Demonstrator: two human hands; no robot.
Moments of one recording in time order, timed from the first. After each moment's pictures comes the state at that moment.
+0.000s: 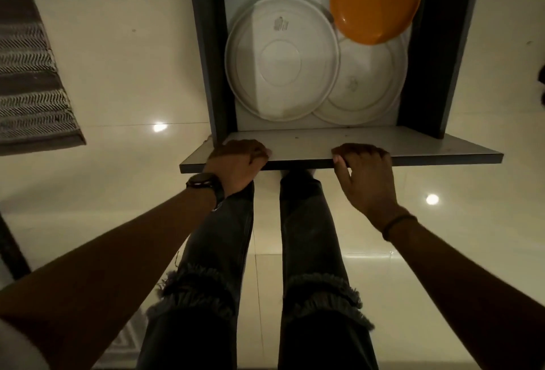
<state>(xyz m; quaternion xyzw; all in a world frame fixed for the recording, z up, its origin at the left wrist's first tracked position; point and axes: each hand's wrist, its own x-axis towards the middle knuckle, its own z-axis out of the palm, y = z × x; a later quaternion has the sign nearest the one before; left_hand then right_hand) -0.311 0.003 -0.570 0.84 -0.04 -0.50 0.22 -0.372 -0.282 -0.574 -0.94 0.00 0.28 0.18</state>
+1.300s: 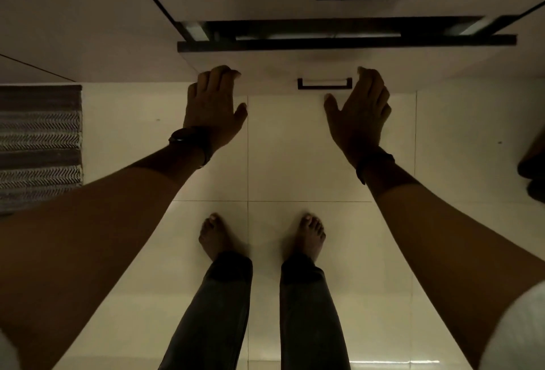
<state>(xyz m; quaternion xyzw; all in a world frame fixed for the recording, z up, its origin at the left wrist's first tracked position) -0.094 0.029 -0.584 0.99 -0.08 -0.08 0.12 -0.119 -0.240 -0.594 -0.96 0.16 0.01 0.23</state>
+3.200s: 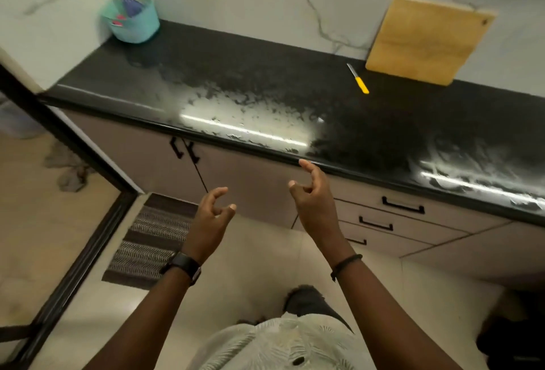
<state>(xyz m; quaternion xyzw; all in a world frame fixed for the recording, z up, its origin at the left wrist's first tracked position) -0.237 0.305 -0.074 0.80 0.19 -0.01 0.57 -0.172 0.088 -0.009 -0.83 -0.01 0.04 0.55</state>
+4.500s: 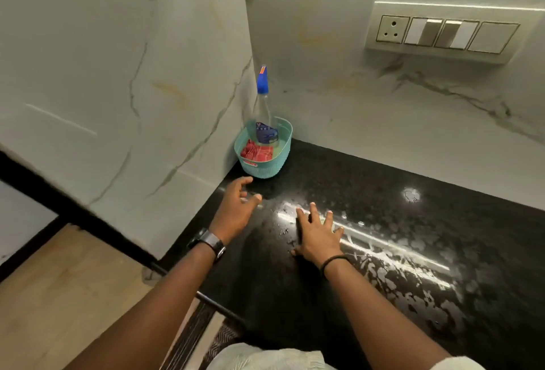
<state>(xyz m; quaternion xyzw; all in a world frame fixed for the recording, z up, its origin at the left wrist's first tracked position) 0.212 0.827 -0.005 0.83 0.25 0.07 0.50 0.286 0.633 -0.070 -0.94 -0.21 0.25 0.08</state>
